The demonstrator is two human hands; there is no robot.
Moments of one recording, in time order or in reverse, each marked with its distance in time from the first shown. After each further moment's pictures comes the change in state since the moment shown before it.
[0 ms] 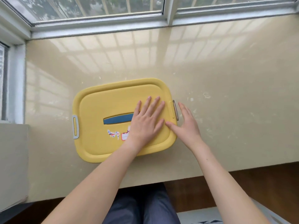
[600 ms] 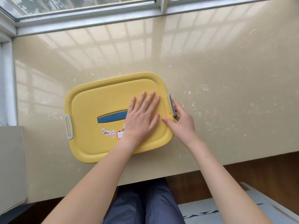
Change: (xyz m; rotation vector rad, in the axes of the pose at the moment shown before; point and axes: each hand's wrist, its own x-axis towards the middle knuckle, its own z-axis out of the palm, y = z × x) left_hand 0.002 -0.003 0.001 -0.007 0.024 -0.003; right_hand -0.006 -0.008 0.005 0.409 -0.046 0.050
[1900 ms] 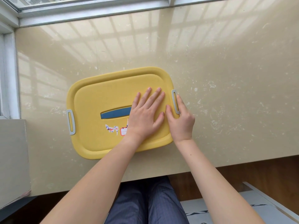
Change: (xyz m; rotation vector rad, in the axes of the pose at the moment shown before) left_hand 0.000 0.000 -0.002 -0.103 0.068 -0.010; right_hand -0.001 -0.015 0.042 -0.318 0.521 -0.258
